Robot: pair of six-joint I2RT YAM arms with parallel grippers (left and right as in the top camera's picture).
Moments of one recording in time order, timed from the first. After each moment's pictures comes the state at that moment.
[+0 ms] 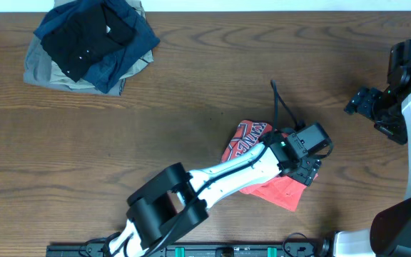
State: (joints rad) left arm -1.09 2.04 1.57 -0.65 0.11 -0.55; right arm -0.22 1.62 1.50 -1.33 0.13 0.46
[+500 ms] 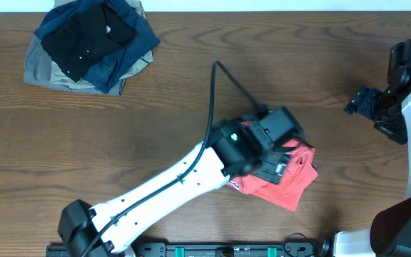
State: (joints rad) left arm -1.00 1.68 1.59 -1.16 0.01 -0.57; right arm -0.23 1.62 1.50 -1.33 0.13 0.46
